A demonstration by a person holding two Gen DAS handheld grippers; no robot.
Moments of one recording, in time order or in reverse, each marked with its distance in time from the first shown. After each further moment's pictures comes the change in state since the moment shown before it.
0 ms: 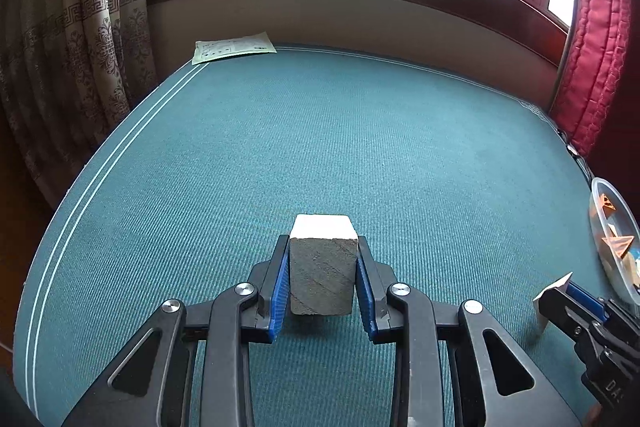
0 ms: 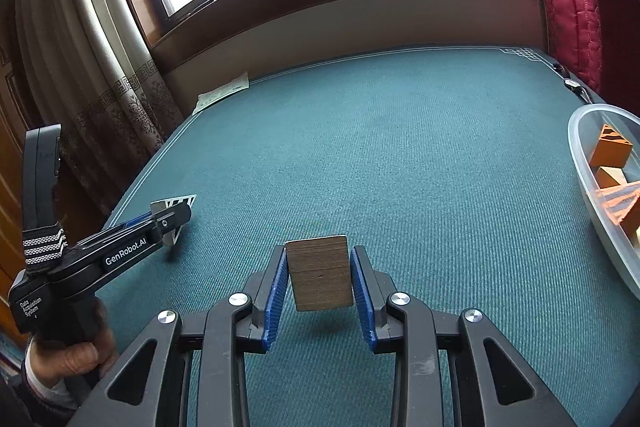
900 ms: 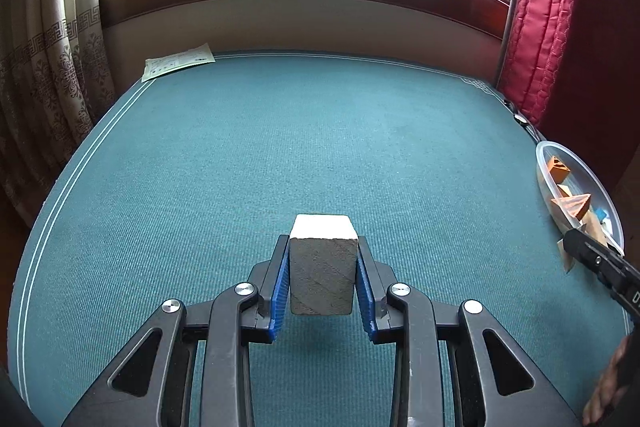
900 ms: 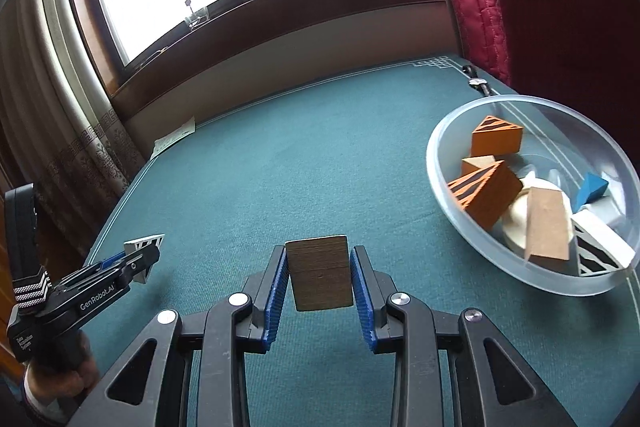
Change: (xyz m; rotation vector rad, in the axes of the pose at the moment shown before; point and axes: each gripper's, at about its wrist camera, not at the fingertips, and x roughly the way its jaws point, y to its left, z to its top) left arm -0.030 -0.059 -0.012 0.110 0.006 -0.104; right arm -0.065 -0.065 -0.008 0.130 -0.109 -0.128
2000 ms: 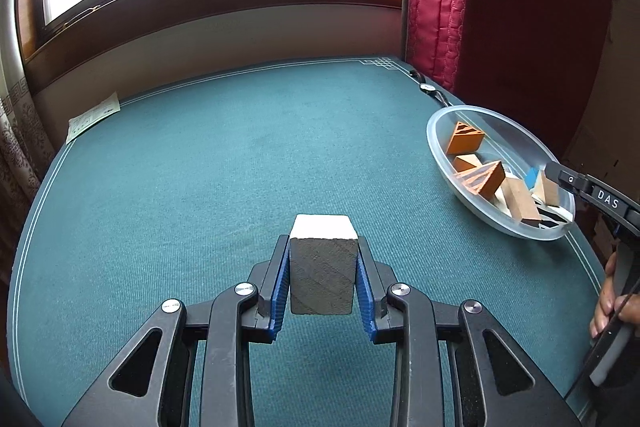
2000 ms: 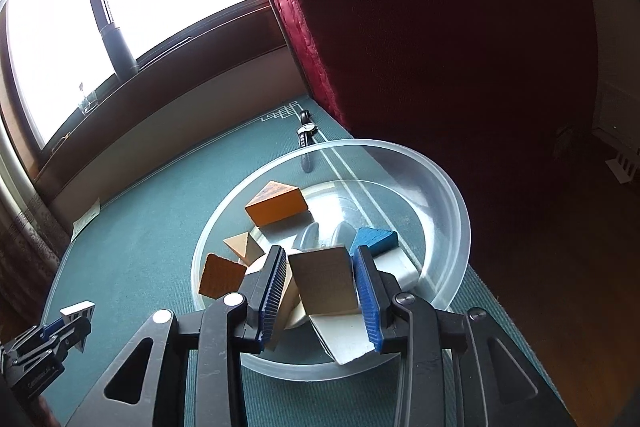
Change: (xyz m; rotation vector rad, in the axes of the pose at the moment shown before) left arm -0.012 -0.120 0.011 0.218 0.009 -0.131; right arm -0.047 -0.138 0.027 0.188 -0.129 -0.244
